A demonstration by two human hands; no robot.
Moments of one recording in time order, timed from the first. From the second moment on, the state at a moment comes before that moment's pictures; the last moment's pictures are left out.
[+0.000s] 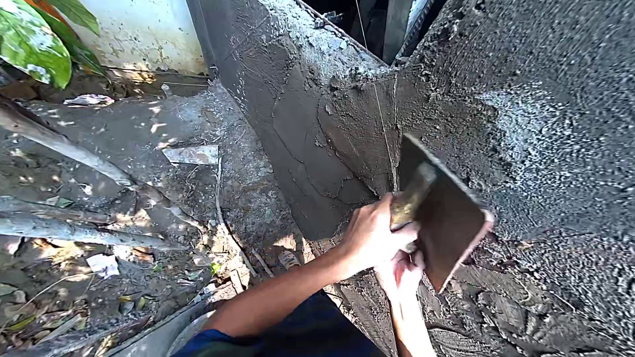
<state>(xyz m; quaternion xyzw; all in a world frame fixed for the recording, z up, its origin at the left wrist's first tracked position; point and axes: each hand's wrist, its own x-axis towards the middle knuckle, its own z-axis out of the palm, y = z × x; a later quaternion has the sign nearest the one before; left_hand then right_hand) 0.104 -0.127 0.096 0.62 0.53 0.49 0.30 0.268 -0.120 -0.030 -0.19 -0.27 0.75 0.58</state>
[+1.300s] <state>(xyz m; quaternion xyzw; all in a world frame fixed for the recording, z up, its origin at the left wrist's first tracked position) 0.034 0.044 0.042 0.26 0.60 0.56 0.51 0.164 -0.020 0.048 -0.47 -0.26 0.57 0.62</state>
